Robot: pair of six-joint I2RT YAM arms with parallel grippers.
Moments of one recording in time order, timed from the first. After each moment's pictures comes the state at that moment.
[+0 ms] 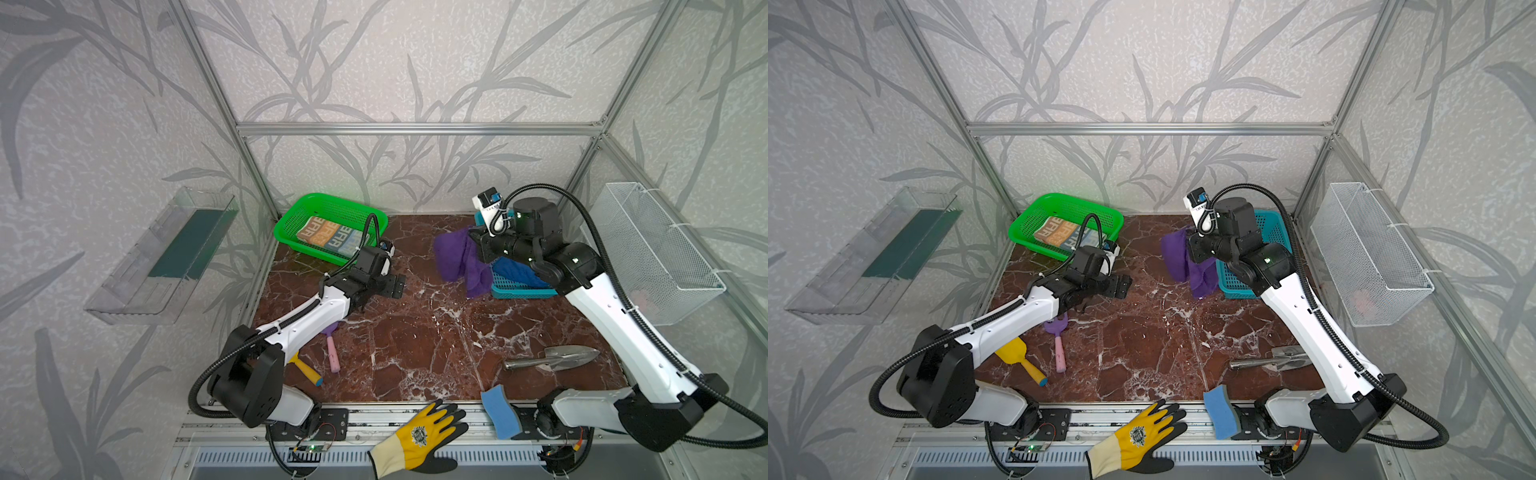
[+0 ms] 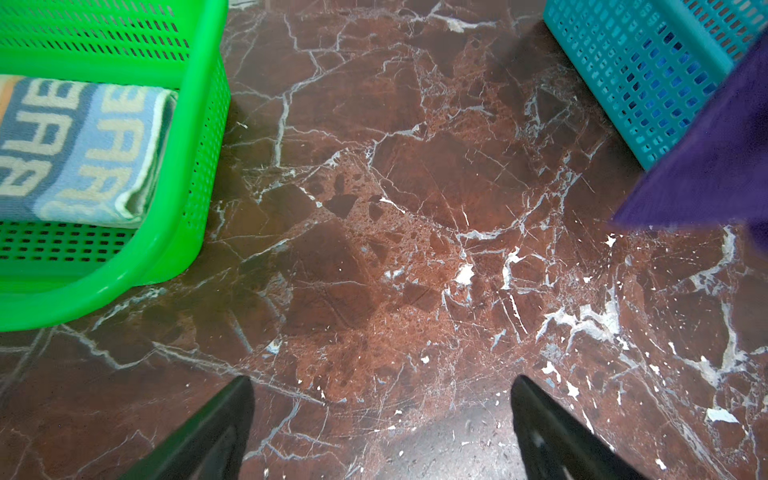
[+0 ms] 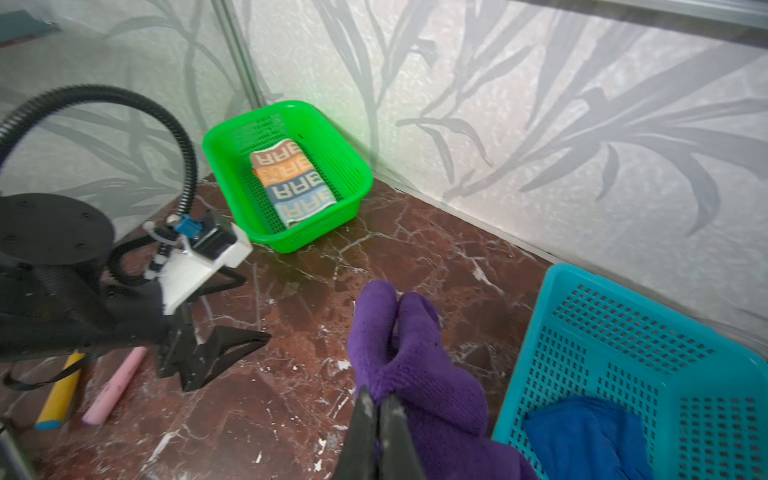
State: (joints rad) left arm -0.52 1.44 0.99 -0.31 -0.05 -0.18; right arm 0.53 1.32 1.54 -0.70 -0.10 -0.03
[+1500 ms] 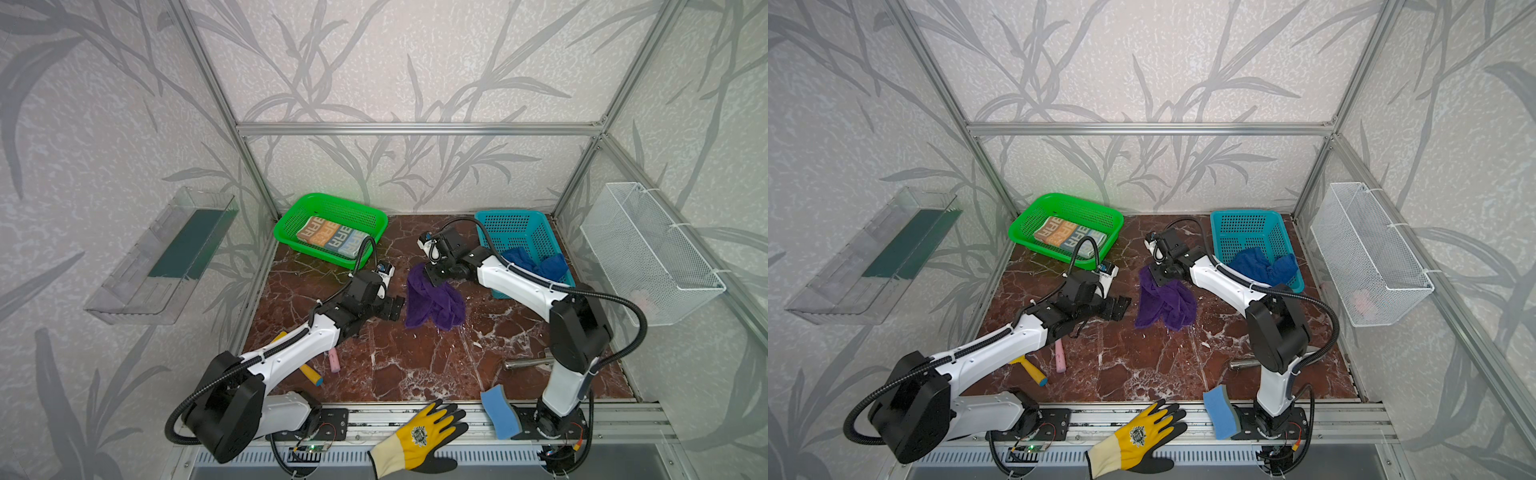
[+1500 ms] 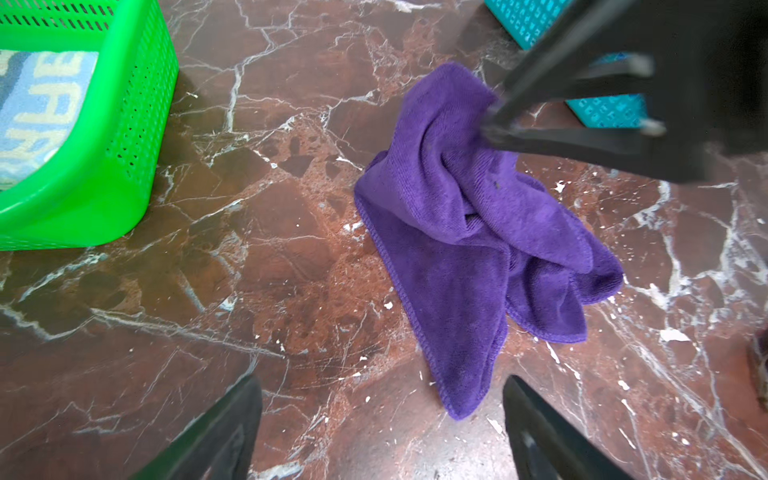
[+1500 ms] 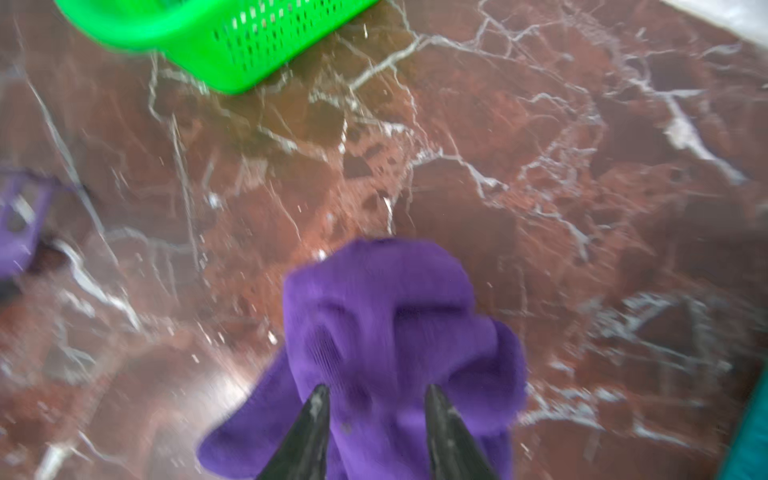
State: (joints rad) left arm -0.59 1.28 0.73 -0.16 -0.02 -0.18; right arm 0.62 1.78 1.37 -0.51 -0.03 0.01
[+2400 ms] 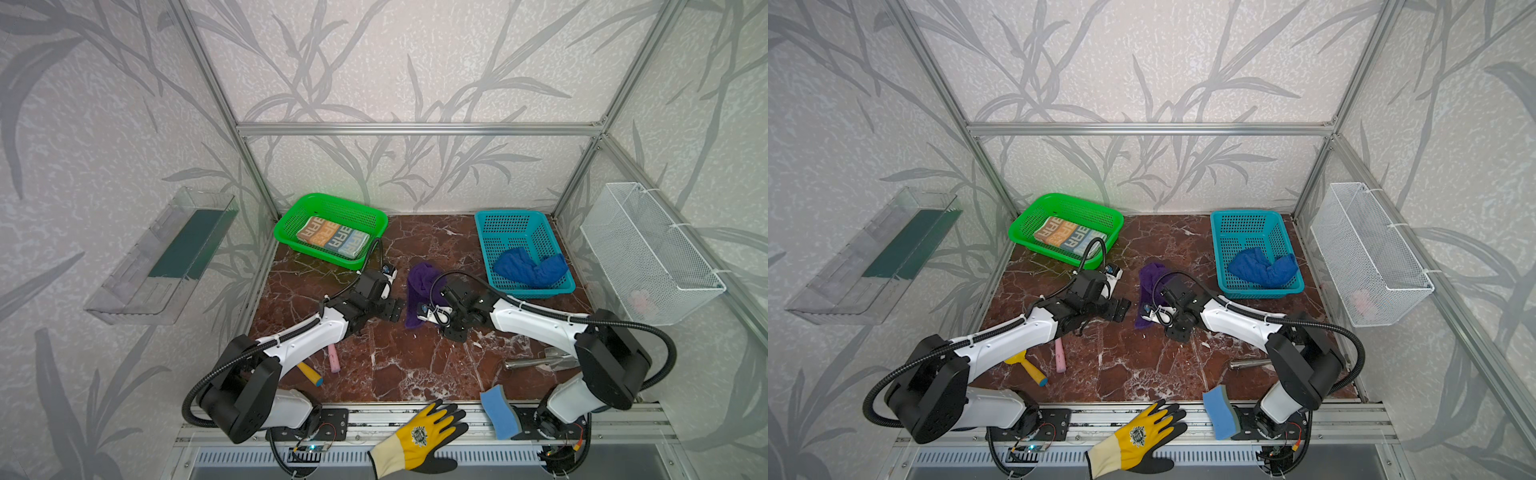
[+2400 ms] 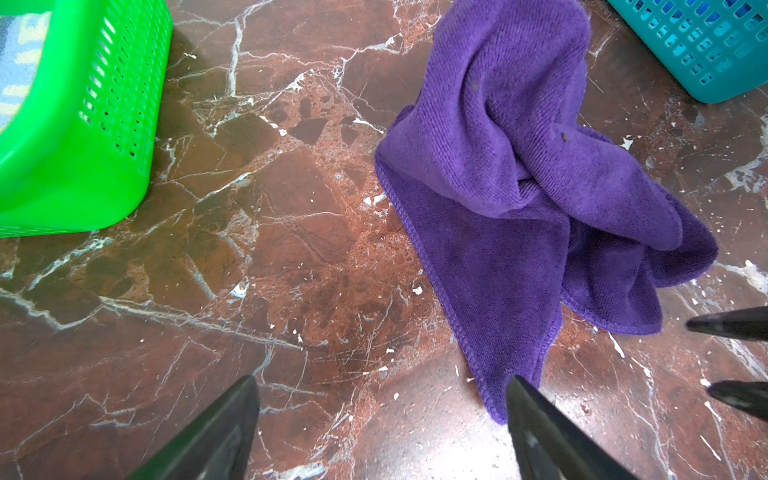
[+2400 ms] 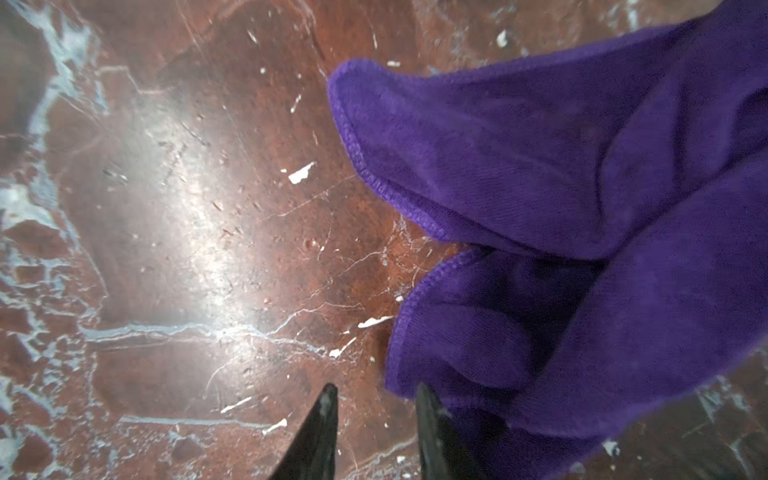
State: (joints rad) left arm -0.59 1.37 0.75 -0.18 -0.06 -0.13; right arm 0.76 1.60 0.95 -0.54 -0.07 -0.55
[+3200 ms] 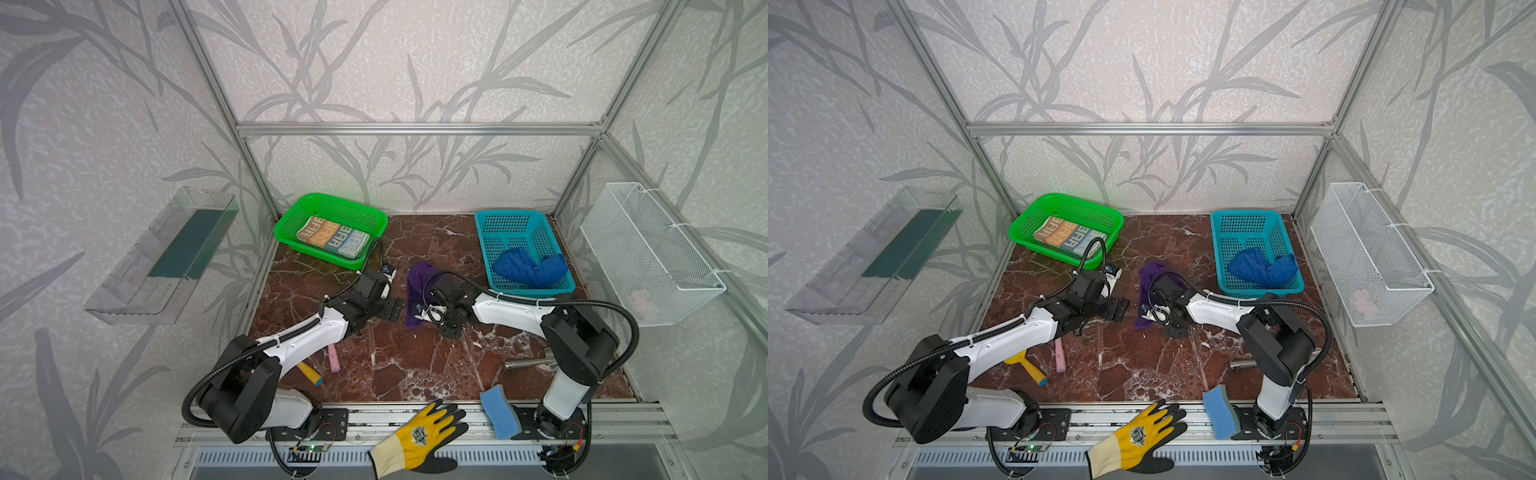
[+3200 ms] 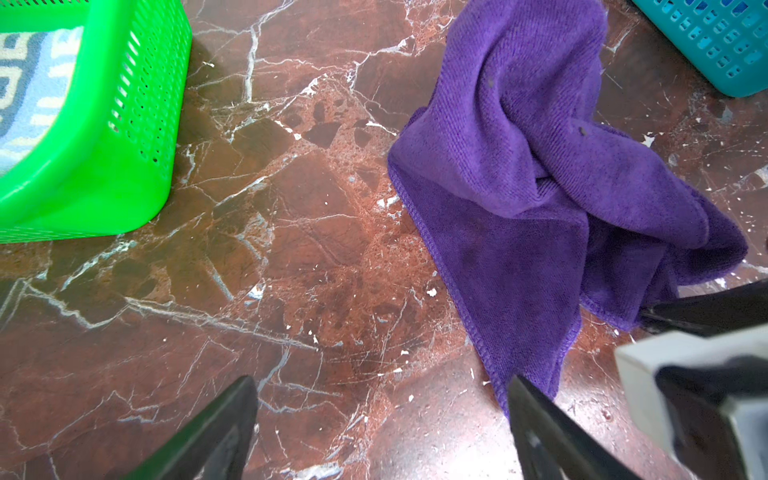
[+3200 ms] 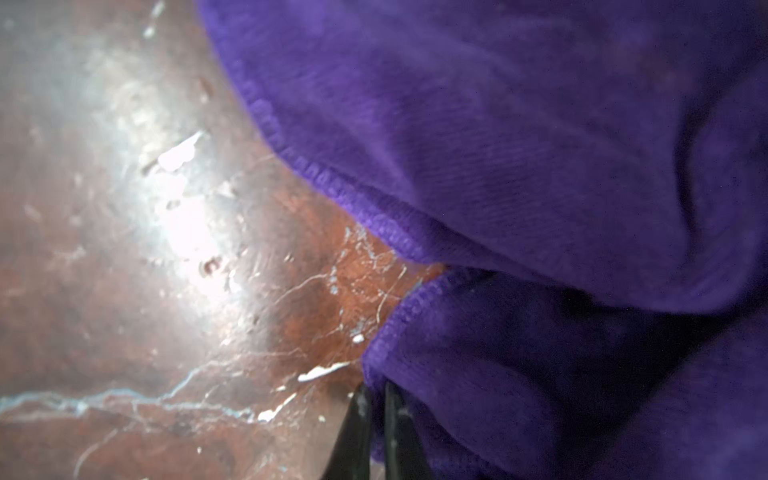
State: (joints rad) left arm -0.59 1.37 0.75 -0.18 -0.10 -0.11; right arm 0.76 1.76 1.02 -0.53 0.04 -0.55
